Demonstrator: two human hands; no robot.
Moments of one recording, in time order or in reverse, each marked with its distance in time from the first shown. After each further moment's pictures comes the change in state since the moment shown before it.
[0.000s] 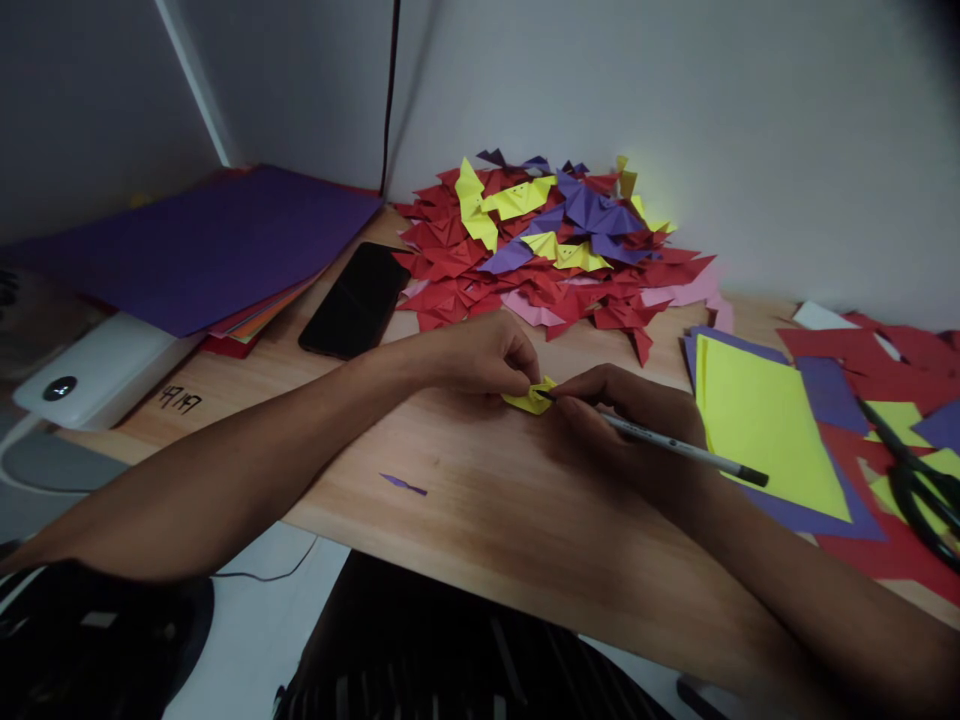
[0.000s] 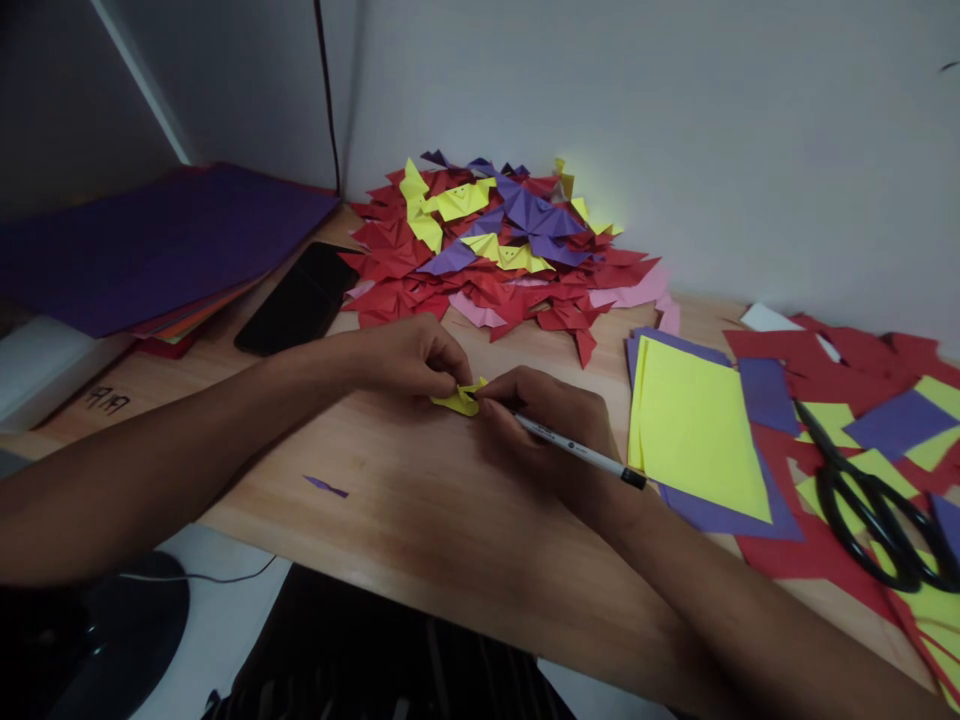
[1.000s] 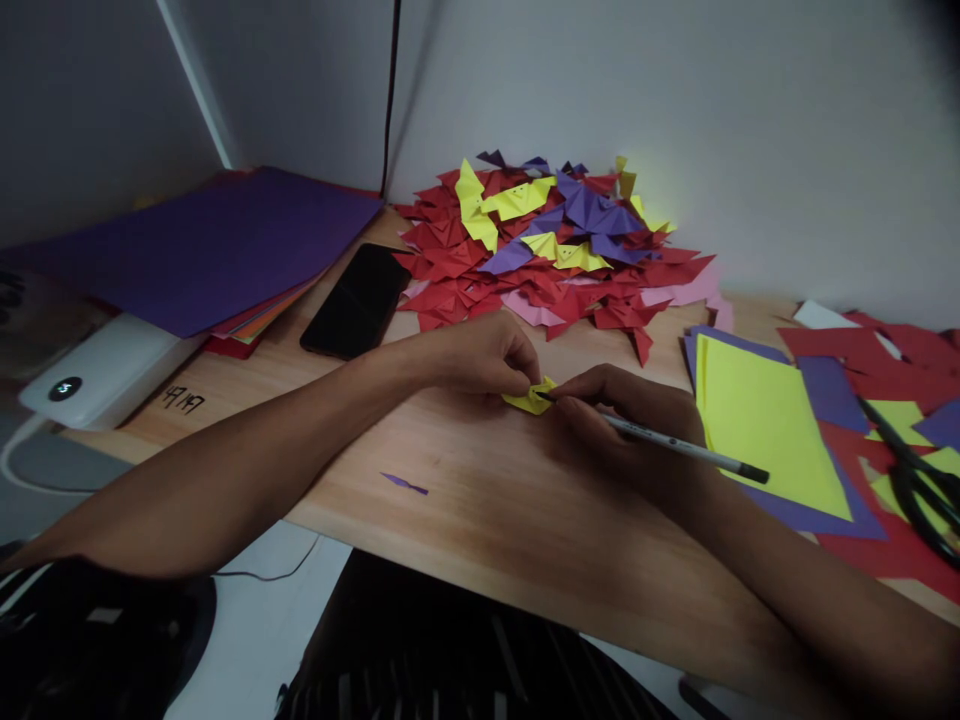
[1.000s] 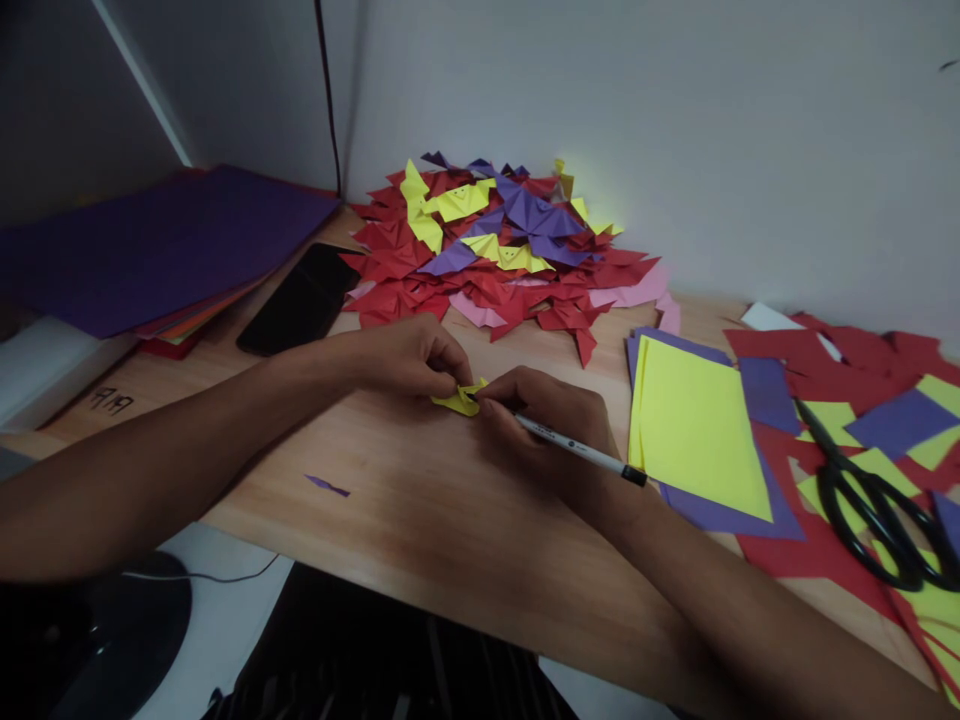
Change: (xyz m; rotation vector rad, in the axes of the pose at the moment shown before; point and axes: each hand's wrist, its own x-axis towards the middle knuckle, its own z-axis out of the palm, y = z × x) left_hand 0.000 0.000 0.000 0.005 0.000 0.001; right_hand 0.000 -0.003 0.000 -0.020 -0.004 0.017
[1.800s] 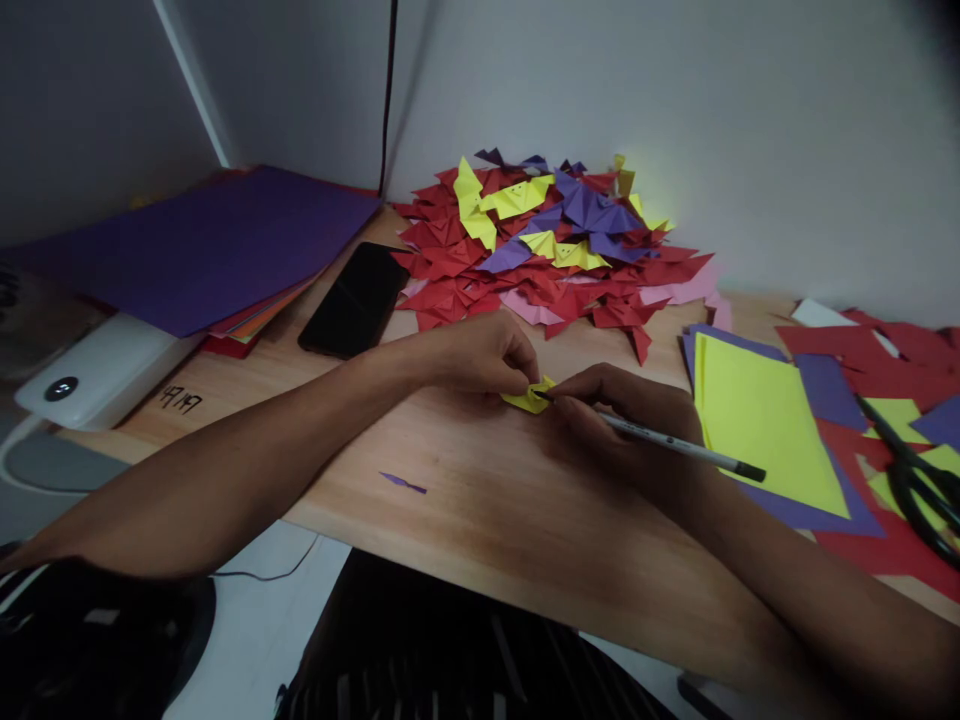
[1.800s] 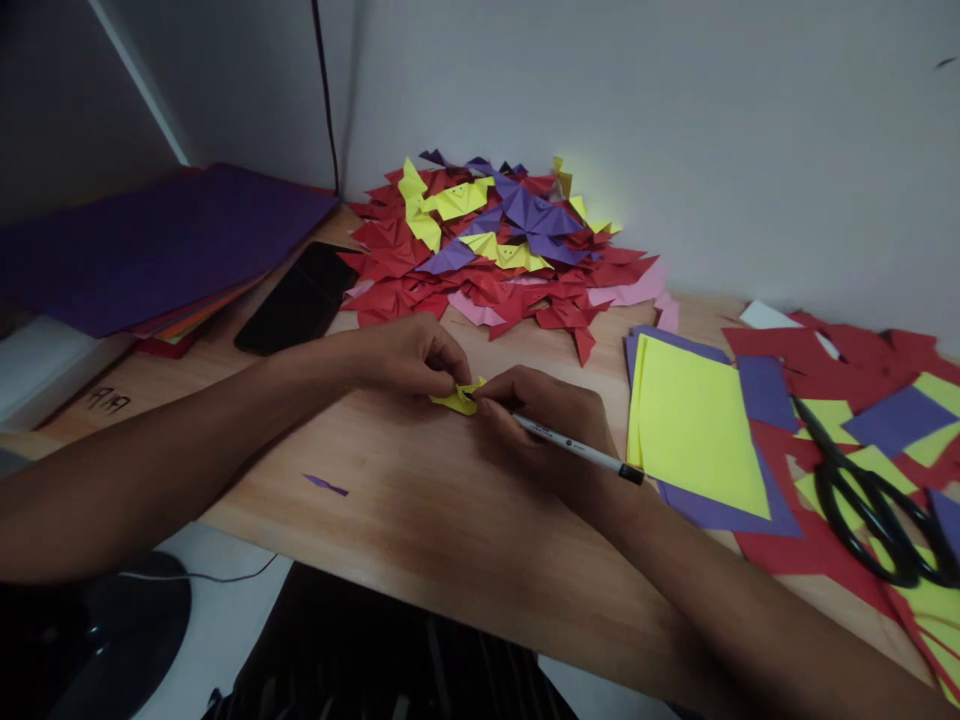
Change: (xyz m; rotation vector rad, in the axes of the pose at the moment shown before) left_hand 0.002 -0.003 0.000 -0.009 -0.003 0.005; right_hand 0.001 0.002 0.001 0.022 0.013 -0.045
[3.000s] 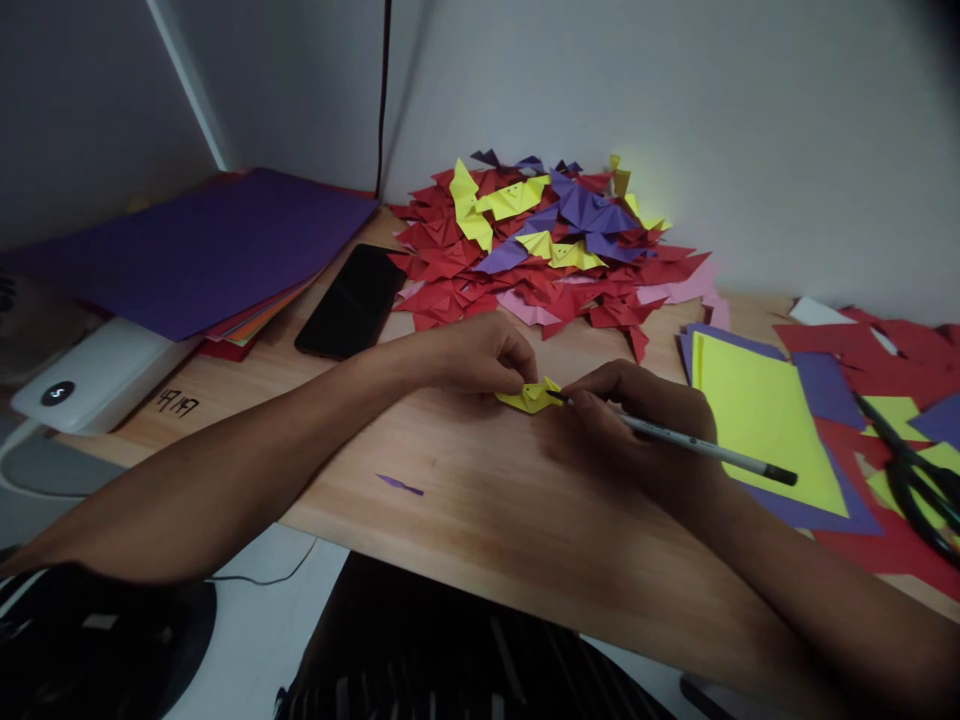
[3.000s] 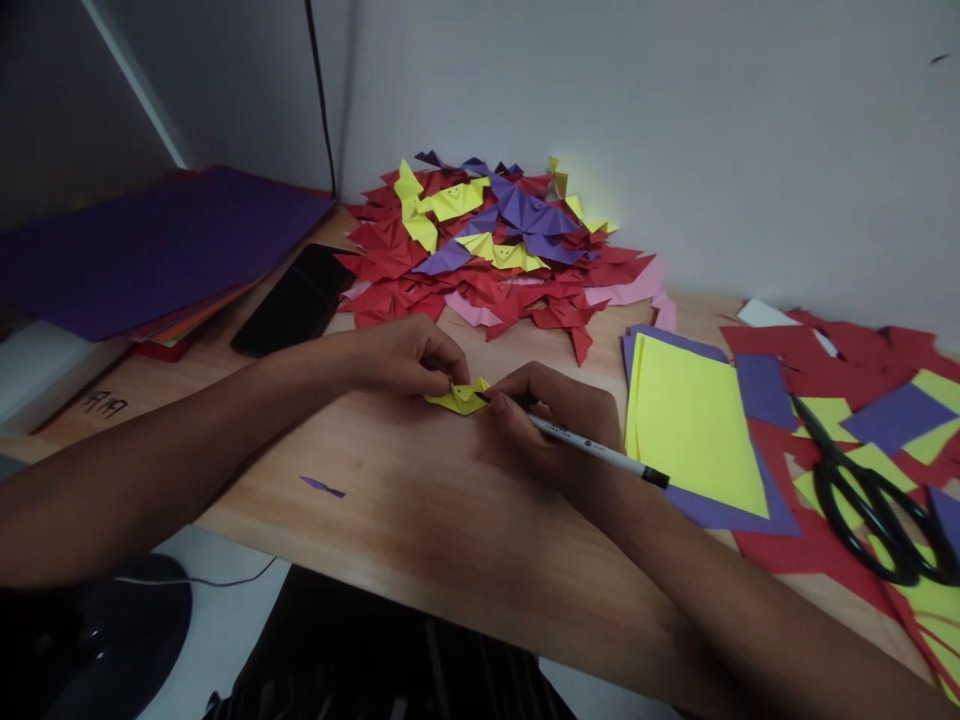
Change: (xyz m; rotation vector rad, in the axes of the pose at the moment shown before) left_hand 0.000 0.000 0.000 -0.013 -0.007 -0.002; right_hand -0.004 0.001 -0.005 0.031 0.053 0.070
